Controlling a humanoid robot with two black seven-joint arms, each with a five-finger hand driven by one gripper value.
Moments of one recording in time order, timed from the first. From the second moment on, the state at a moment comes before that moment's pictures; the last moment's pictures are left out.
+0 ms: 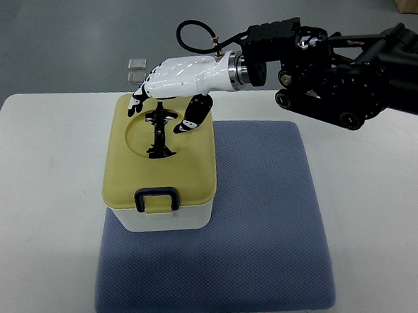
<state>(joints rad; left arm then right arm) 0.02 0.00 -0.05 -0.29 0.09 0.03 0.20 1.58 -0.15 -0.22 0.95 -1.32 0.05 0.51</state>
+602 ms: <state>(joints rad) 0.02 0.00 -0.05 -0.29 0.09 0.03 0.20 1.62 -0.17 -0.19 0.97 -1.30 -0.01 0.50</state>
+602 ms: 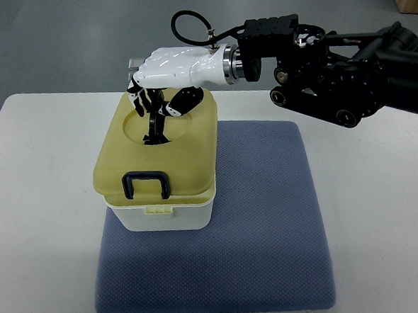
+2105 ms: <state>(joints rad) 0.02 0.00 -0.05 -0.29 0.09 0.03 0.21 1.18 -0.57 -0.25 1.01 -1.44 -0.48 0.61</state>
